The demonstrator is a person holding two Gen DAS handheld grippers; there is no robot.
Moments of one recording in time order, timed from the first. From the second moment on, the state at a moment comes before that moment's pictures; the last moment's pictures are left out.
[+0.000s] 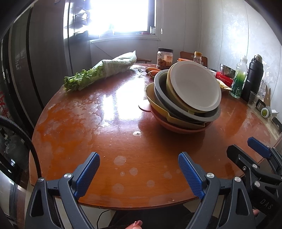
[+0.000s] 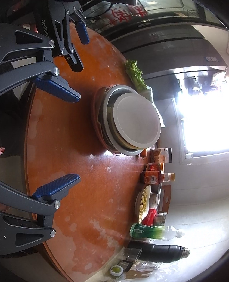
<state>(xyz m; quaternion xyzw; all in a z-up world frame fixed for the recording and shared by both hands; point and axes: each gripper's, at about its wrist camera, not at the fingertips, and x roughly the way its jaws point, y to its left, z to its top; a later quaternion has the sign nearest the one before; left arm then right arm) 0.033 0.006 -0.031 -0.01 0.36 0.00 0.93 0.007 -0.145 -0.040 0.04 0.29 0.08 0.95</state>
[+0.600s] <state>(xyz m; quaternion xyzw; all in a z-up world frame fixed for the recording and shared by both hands) 0.036 0.007 -0.032 -0.01 0.36 0.00 0.93 0.008 -0.145 -0.042 0.05 0.30 0.08 0.95</state>
